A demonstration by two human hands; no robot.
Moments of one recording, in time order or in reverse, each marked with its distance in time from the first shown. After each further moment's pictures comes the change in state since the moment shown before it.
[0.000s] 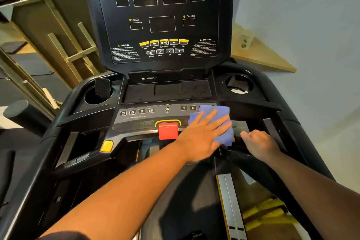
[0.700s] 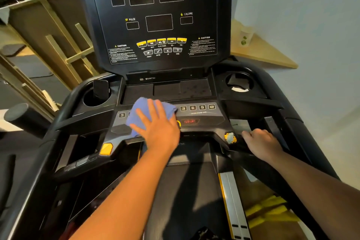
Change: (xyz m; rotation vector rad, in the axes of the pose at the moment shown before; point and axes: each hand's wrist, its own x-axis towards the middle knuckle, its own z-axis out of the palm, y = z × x) left_hand -0.031 -0.033 -0.013 -0.241 0.138 -1.165; right_hand -0.002 0.001 0.001 0.158 0.058 -0.006
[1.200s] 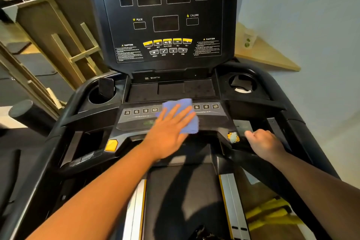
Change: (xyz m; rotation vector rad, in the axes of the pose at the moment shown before) left_hand 0.016 -0.050 -0.001 0.202 -0.040 0.954; right_hand 0.001 0.001 0.002 -0.095 -0.062 0.031
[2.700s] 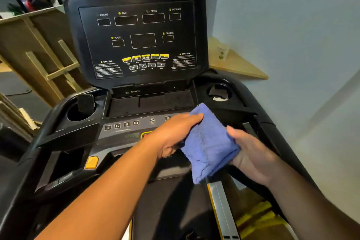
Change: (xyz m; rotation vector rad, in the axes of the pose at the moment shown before) left_hand 0.046 0.104 -0.111 -1.509 -0.296 -0.550; right_hand -0.114 -0.048 -0.062 1.328 -0.453 -0.290
